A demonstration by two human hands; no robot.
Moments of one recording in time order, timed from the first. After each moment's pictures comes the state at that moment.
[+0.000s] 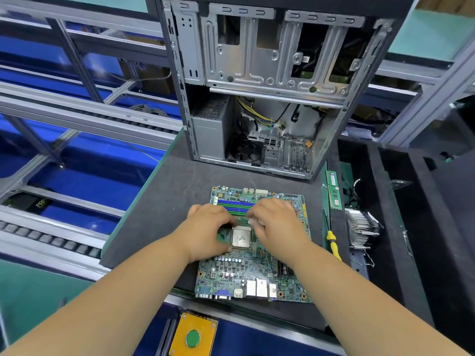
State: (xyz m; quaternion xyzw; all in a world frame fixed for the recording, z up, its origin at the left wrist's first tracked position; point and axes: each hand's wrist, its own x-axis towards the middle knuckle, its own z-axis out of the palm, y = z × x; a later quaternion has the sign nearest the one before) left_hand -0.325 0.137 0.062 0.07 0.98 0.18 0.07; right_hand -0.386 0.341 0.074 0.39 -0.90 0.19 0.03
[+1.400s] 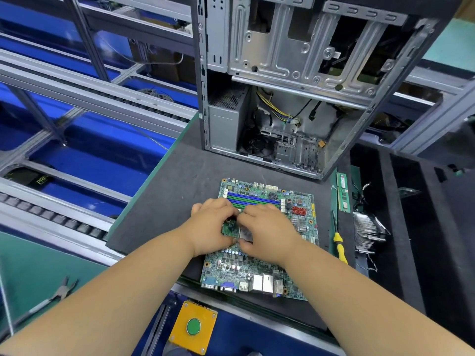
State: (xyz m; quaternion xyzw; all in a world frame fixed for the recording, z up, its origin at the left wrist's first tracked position) left_hand -0.314 0.132 0.049 0.02 0.96 0.27 0.07; right_hand -0.374 0.307 0.076 0.48 -0.87 0.03 -0.09
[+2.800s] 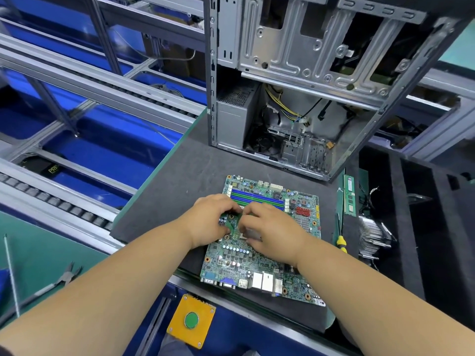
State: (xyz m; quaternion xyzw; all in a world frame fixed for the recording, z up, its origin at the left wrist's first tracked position) left_hand -0.314 0.126 0.056 0.00 0.94 0.34 0.06; right_hand -0.384 0.322 0.075 0.54 -0.82 0.11 -0.11
